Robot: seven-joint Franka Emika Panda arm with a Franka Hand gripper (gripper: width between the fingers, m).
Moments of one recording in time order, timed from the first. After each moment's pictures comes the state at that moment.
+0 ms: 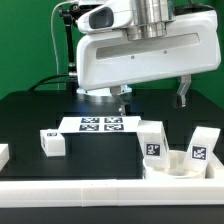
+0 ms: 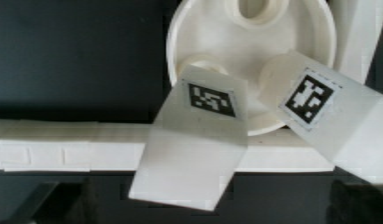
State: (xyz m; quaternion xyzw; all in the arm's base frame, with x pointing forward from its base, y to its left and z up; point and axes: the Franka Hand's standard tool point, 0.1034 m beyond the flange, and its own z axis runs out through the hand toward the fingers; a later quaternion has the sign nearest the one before) arm 0.635 0.035 0.122 -0.99 -0.07 -0.04 0.06
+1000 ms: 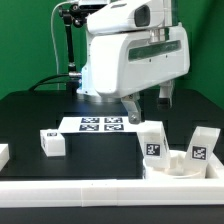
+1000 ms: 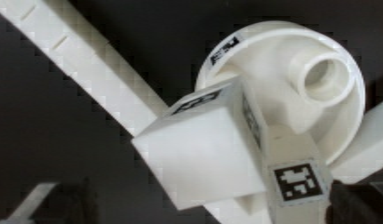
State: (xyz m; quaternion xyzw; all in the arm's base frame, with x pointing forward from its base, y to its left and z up) arm 0.639 0.032 0.116 -0.89 -0.45 -0.05 0.02
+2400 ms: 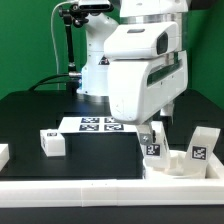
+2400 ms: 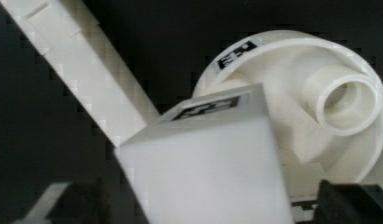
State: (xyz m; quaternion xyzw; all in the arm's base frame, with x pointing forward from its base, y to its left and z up) arm 0.646 0.041 0.088 -0.87 -0.48 -0.02 0.02
